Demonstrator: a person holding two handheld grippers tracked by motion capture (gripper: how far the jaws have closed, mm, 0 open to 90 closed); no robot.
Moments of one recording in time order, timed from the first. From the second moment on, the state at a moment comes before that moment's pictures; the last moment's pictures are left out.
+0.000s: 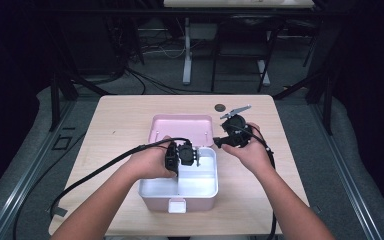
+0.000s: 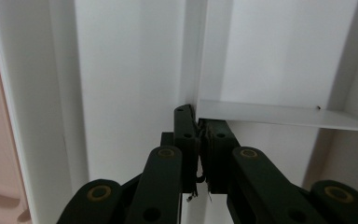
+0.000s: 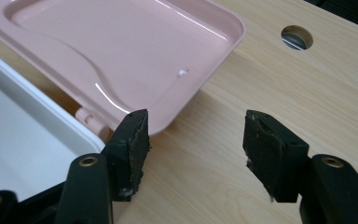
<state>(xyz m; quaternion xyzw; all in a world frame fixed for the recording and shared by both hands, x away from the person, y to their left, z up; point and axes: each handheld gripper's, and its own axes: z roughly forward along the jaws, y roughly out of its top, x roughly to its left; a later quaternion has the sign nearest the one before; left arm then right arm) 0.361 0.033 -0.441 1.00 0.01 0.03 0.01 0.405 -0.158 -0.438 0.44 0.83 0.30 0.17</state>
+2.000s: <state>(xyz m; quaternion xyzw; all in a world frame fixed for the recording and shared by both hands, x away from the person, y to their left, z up) 0.362 0.033 -0.440 1.00 0.01 0.03 0.01 0.497 -0.132 -0.467 0.60 0.75 0.27 0.10</state>
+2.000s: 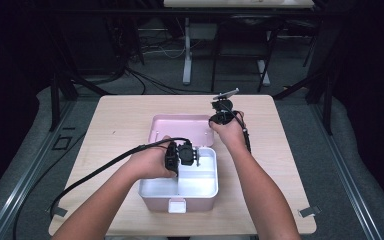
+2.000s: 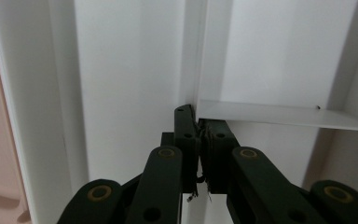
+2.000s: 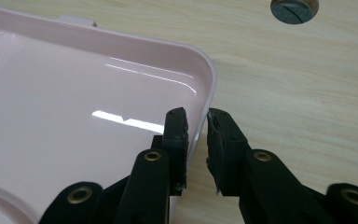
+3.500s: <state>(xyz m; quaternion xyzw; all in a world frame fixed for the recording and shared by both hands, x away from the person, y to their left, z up) 0.362 0.033 -0.440 1.00 0.01 0.02 0.01 0.503 -0.143 -0.461 0.64 0.71 0.30 0.03</state>
